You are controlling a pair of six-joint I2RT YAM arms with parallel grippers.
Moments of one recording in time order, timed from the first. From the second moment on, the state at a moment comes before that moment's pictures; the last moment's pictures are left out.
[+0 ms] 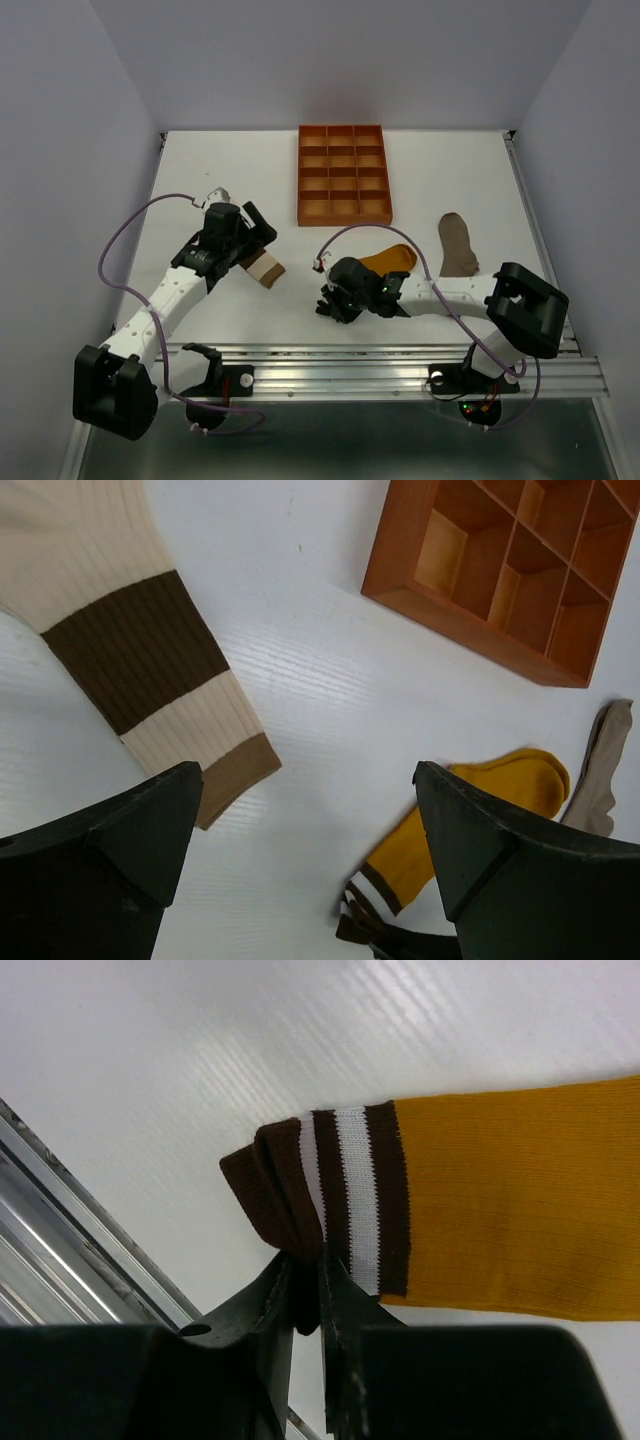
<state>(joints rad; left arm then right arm) -0.32 1.06 0.74 -0.36 -0.09 -0.81 1.10 1.57 0.82 -0.16 0.03 0.30</state>
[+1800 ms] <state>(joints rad) -0.67 1.16 0.59 -0.10 0.18 -0.77 0.57 1.67 0.51 0.38 -0.61 0.94</state>
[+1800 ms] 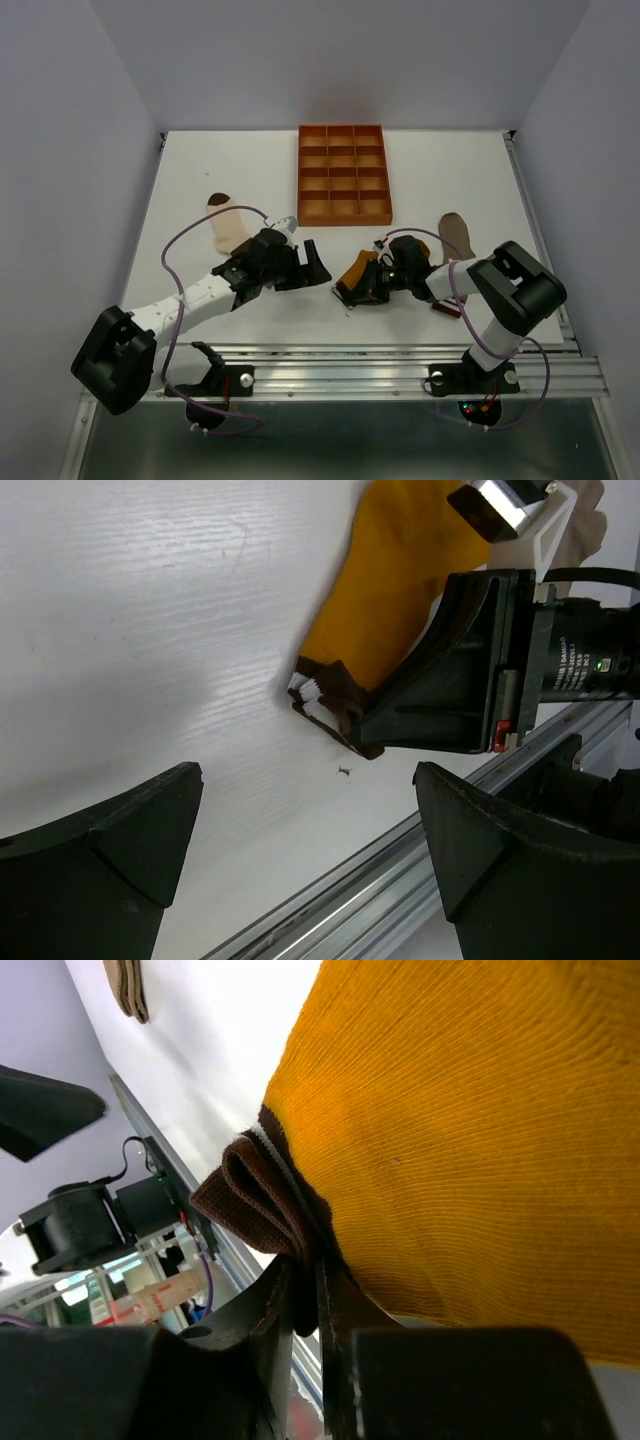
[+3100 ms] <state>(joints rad) -0.78 1.59 0.66 0.13 0.19 -0.77 0.54 1.72 0.51 0.44 -0.70 0.96</state>
